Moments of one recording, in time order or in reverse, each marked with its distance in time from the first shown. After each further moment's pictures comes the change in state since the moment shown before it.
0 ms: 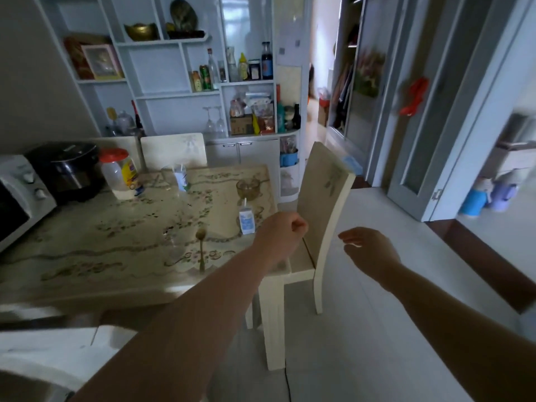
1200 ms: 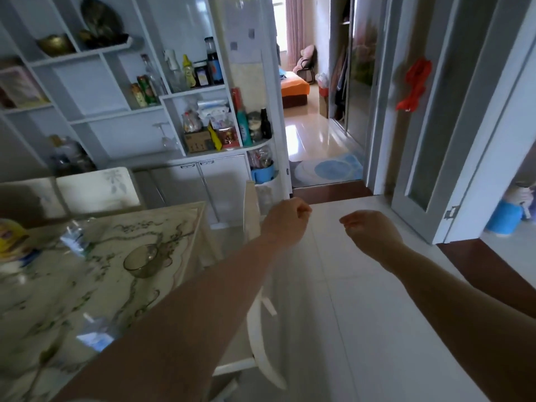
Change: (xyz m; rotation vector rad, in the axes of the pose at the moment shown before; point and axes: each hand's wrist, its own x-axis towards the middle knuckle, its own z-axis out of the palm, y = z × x) left_hand 0.494 0.136 0.220 0.078 0.080 -0.060; right_hand 0.475 0.200 -0.188 0.035 -0.018 -0.053
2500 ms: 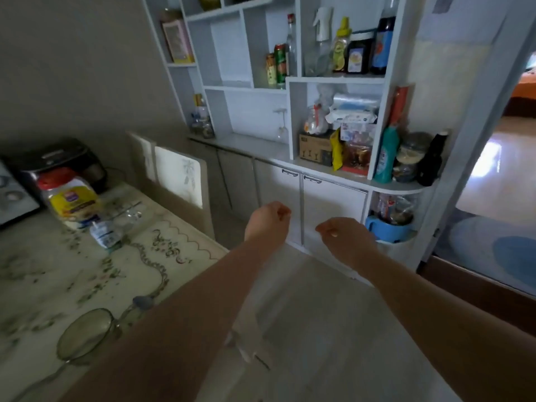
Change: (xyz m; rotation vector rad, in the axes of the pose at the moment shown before) left_hand 0.445 -0.299 -0.059 0.060 0.530 -0.769; right_hand 0.586 -0.152 0.268 -0.071 -0.544 -0.552
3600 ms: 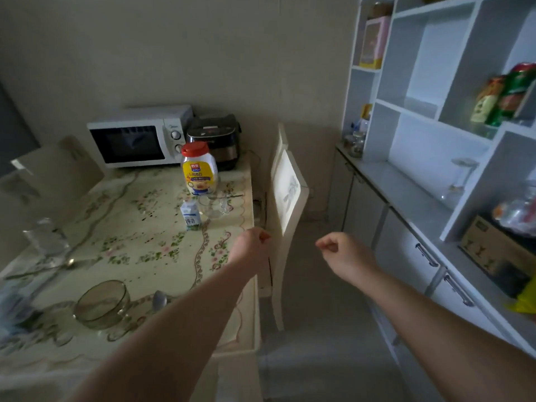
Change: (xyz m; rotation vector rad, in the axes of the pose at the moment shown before) left_hand 0.174 -0.107 -0.036 0.045 0.510 -0.680; right_hand 0.313 -0.107 0.100 -0.004 -0.510 -0.647
